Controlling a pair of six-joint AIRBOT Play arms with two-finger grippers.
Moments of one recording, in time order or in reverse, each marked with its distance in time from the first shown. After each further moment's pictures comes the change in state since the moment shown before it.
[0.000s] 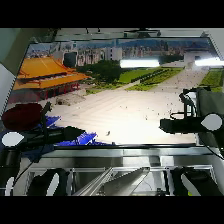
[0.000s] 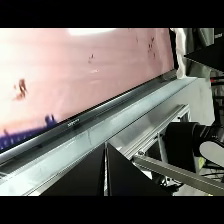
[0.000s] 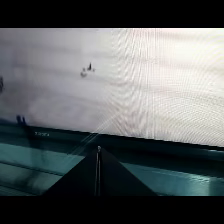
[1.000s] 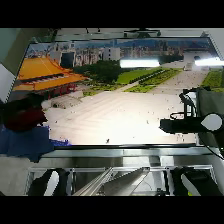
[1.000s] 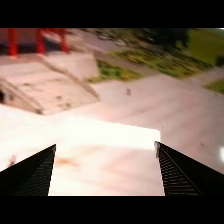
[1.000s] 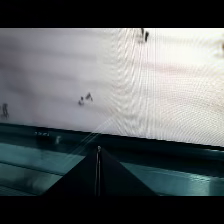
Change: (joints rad) left arm 0.315 -0.197 0.462 0.450 0.295 -0.106; right arm 0.000 0.000 0.000 0.000 0.001 0.000
